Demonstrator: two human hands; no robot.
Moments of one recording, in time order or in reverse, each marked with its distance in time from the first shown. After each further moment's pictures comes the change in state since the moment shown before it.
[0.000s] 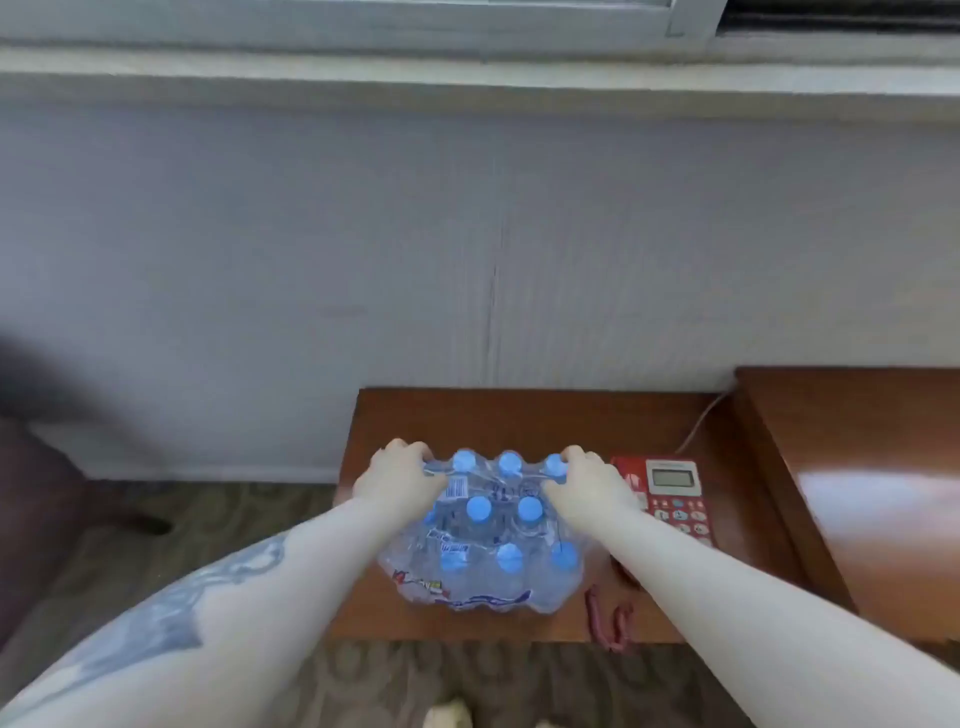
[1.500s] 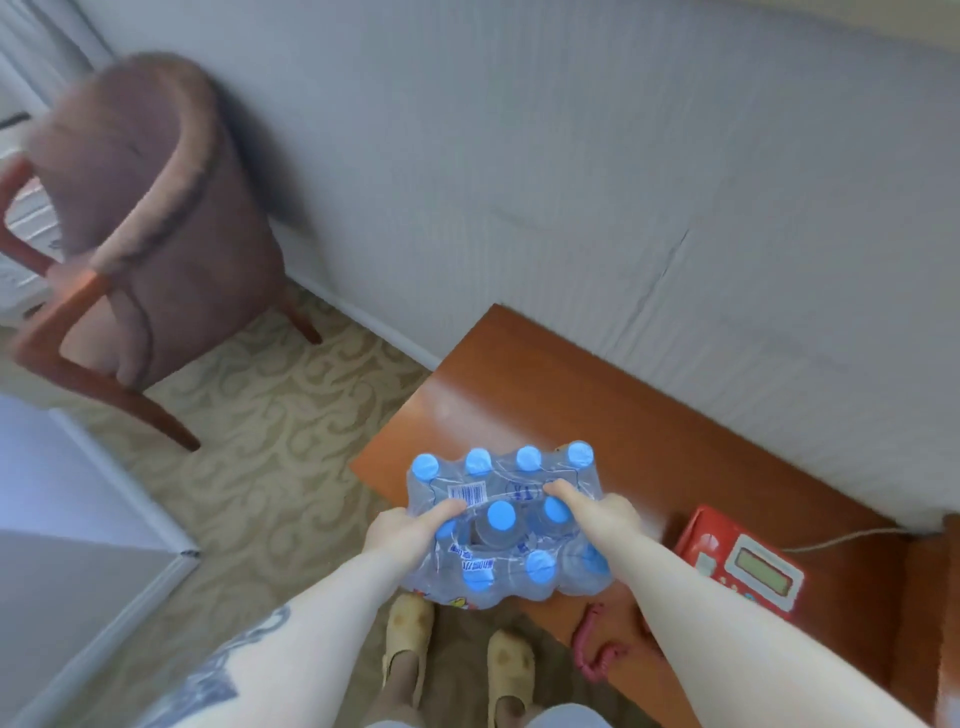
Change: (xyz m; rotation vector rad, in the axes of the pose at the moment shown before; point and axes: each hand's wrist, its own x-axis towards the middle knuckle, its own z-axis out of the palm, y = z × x) left_hand -0.111 -0.013 0.128 -1.158 0.124 -0.936; right_hand 0.055 0.037 0.069 0.347 -0.443 0.147
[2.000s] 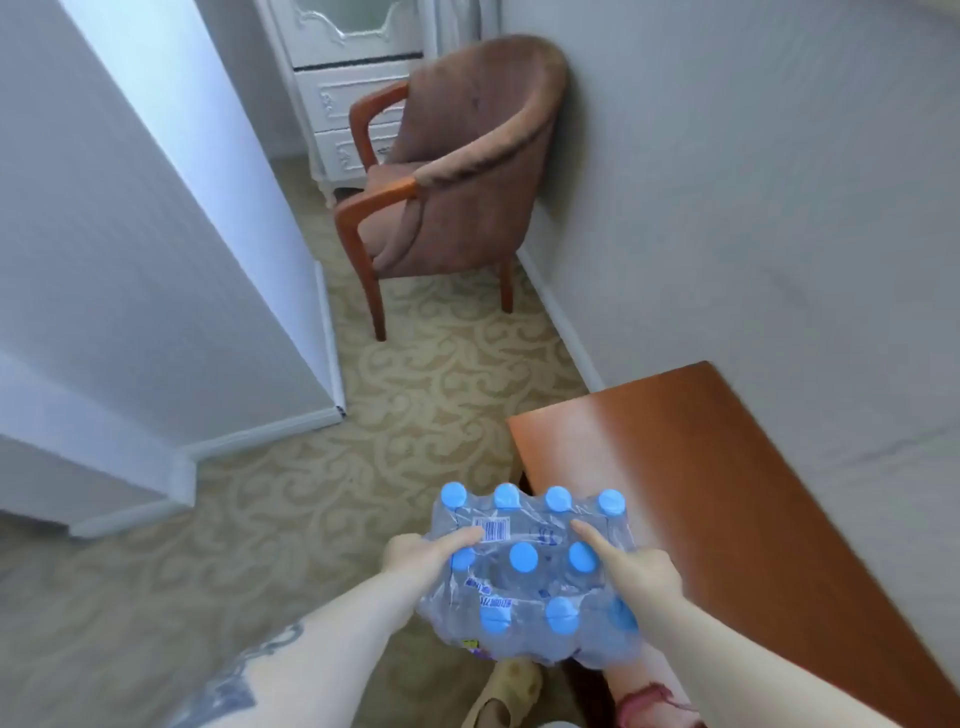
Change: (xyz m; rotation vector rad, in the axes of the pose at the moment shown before) left_hand -0.068 -0.137 -0.047 -0.605 0.267 -0.222; right_hand -0.049 -0.005 0.077 -0.425 -0.142 -0.280
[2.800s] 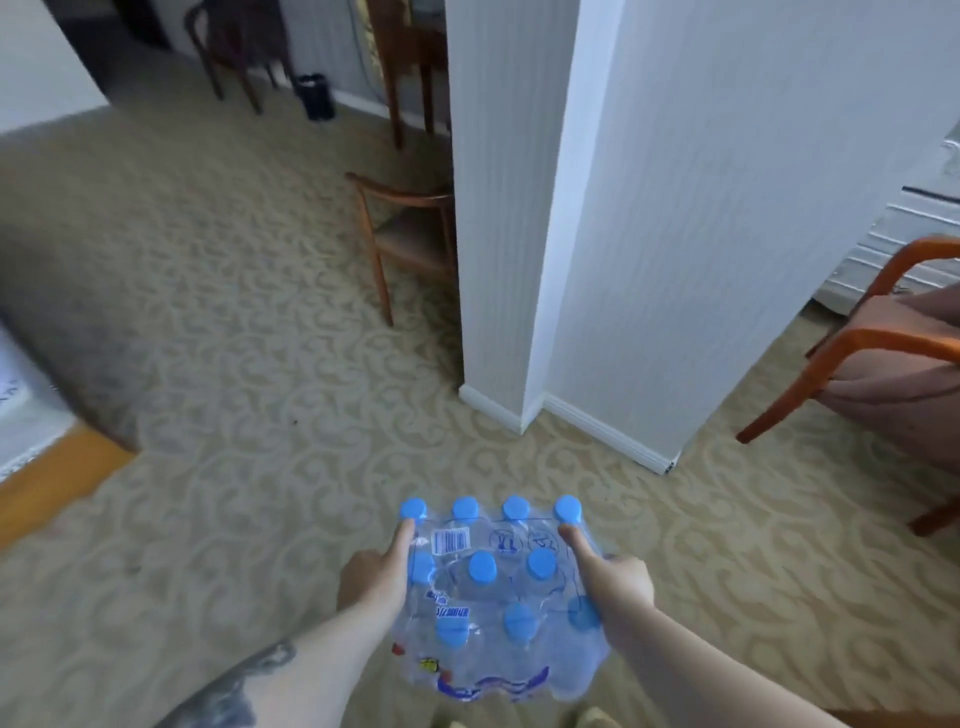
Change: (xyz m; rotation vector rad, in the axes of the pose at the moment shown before) left_hand -0.105 -0.330 -0.380 -0.544 0.929 -0.276; right_hand -0.309 -0.029 0.401 -0.512 -0.474 -0.488
